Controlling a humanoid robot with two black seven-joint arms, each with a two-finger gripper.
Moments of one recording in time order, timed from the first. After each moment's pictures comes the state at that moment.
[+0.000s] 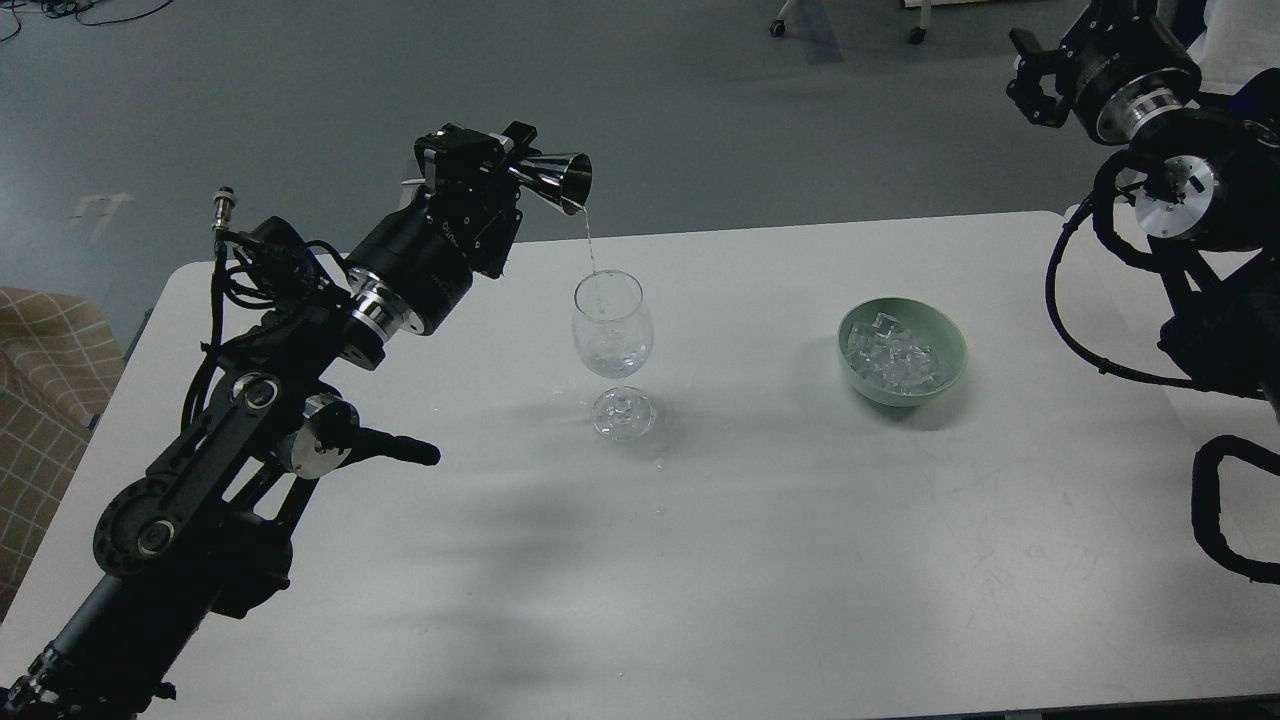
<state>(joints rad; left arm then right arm) -0.44 0.25 -1.14 -1.49 0.93 -0.09 0.05 0.94 -0.26 1.24 0.61 -0.60 0.14 0.06</state>
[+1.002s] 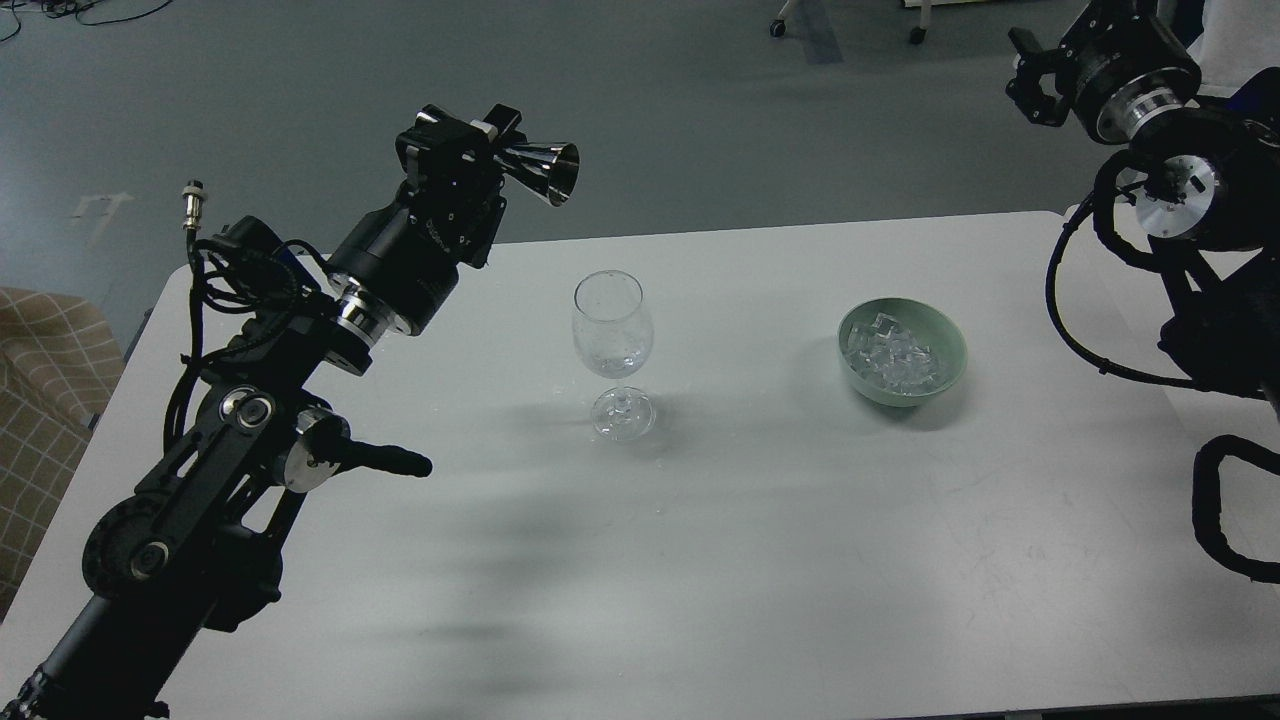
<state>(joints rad) -0.39 0.25 -1.19 -1.53 0.95 -0.08 -0.03 0.94 -0.26 1.24 0.61 -0.60 0.14 0.06</state>
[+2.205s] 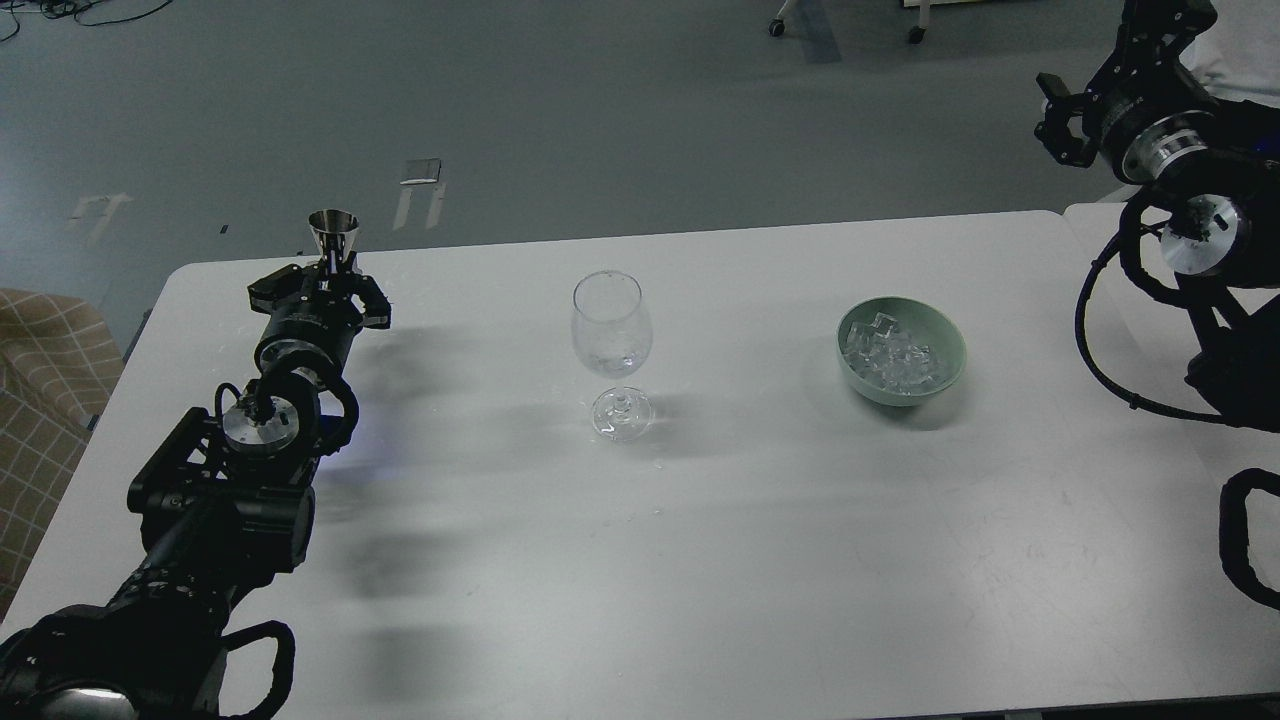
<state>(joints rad) -0.66 0.08 -1.43 -0.43 -0.16 -0.27 -0.04 0.86 -0.31 1.23 0.63 -0.60 0.13 0.05</state>
